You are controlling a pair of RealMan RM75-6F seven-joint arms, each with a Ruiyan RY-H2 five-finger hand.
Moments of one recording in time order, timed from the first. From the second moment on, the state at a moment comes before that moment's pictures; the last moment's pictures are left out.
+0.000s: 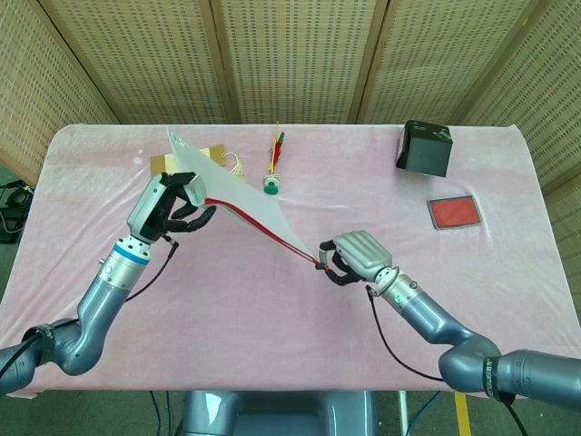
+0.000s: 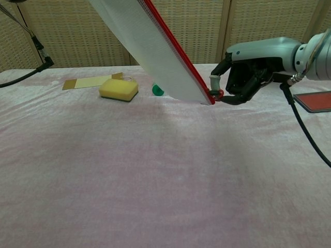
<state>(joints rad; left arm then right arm) -0.72 -1.30 -0.36 -1.64 1.39 1.13 -1.01 0.90 -1.21 0.18 -1.76 -1.03 0.74 0.01</state>
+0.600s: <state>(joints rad) -0.71 -1.28 -0.37 -1.63 1.36 1.12 -1.04 0.89 -1.21 0.15 -1.73 -0.99 0.69 -0.01</state>
